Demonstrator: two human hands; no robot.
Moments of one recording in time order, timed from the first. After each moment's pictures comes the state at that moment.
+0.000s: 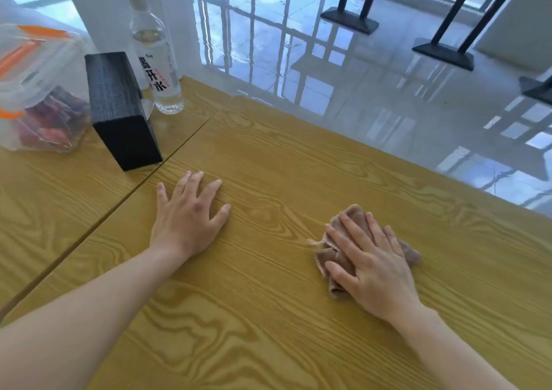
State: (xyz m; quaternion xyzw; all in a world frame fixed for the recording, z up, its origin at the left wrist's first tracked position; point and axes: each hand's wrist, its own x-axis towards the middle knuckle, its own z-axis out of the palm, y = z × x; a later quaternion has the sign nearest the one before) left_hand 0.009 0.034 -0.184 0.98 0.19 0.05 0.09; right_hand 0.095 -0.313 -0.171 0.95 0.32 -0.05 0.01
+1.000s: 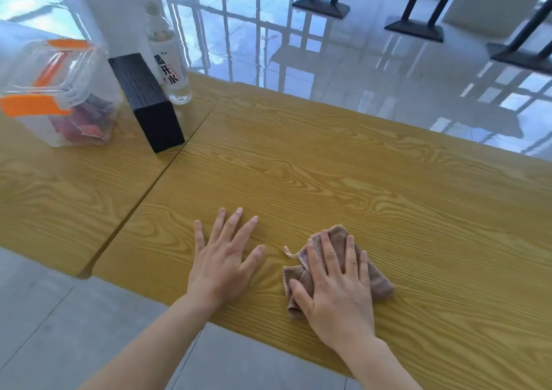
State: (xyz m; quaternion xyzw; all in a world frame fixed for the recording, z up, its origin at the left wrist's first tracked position) left_hand -0.138 -0.039 -0.180 0.98 0.10 -0.03 0.17; right_hand -0.118 -0.267 -0.175 0.98 0.21 -0.04 -0.02
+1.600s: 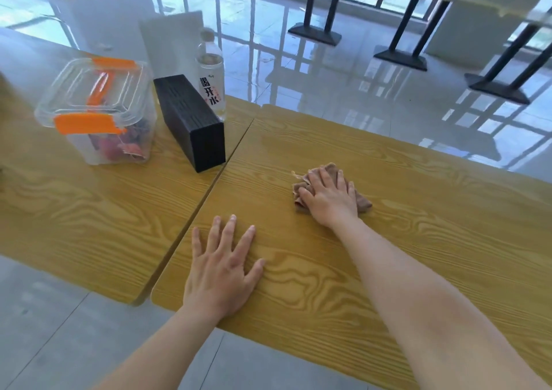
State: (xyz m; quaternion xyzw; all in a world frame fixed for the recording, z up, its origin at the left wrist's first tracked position) left_hand -0.151 0.073 -0.199 0.99 0.09 0.04 0.08; right_hand 0.062 -0.111 -0.161 0.98 0.14 -0.13 -0.04
